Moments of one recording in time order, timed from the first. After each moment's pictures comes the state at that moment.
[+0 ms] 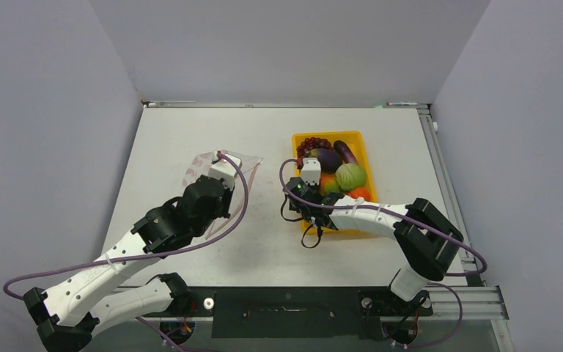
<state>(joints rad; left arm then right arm) -0.88 0.88 0.96 -0.64 -0.51 -0.18 0.89 1.63 0.92 -0.14 0.55 0.64</state>
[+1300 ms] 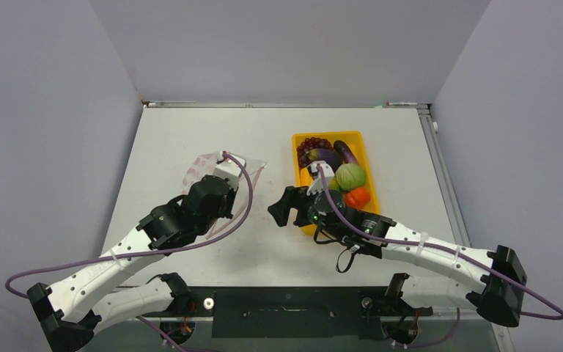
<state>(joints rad) -0.88 0.92 0.96 -0.64 -0.49 -0.18 1.02 1.08 0.79 -0.11 0.25 0.69</state>
